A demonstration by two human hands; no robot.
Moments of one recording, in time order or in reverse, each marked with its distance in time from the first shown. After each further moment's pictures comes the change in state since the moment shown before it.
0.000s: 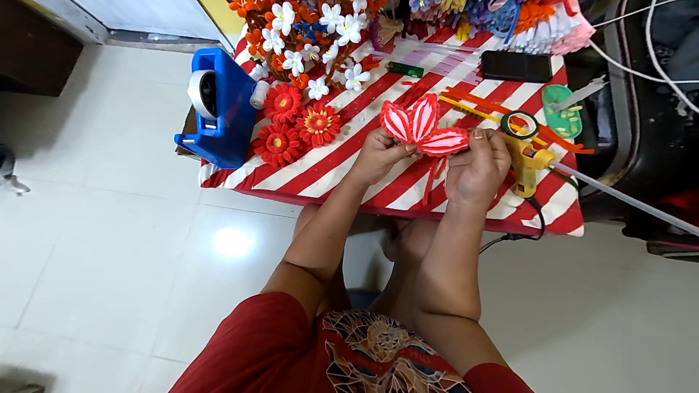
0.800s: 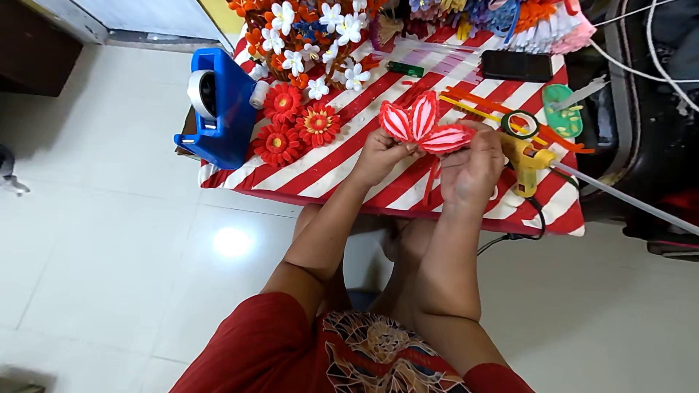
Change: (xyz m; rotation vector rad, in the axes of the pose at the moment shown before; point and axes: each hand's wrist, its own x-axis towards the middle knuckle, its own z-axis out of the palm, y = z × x) left_hand -0.001 -0.003 0.002 0.063 0.040 0.042; right_hand -0.003 0.000 0.003 0.064 -0.097 0.025
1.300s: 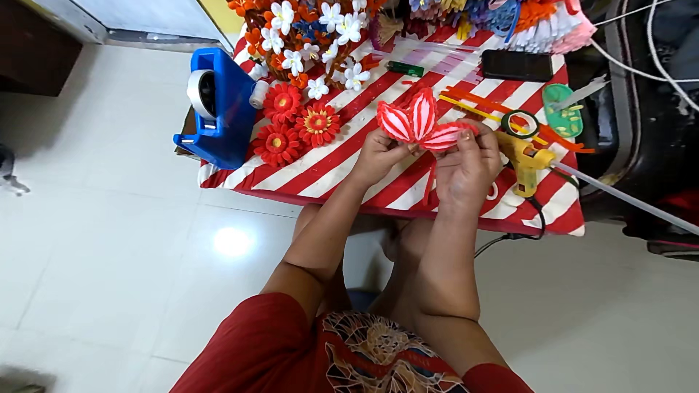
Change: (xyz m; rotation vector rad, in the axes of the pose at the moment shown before) left_hand 0.002 -0.001 -0.003 0.141 -0.039 0.114; right_hand -0.003 0.001 0.008 0.031 0.057 0.022
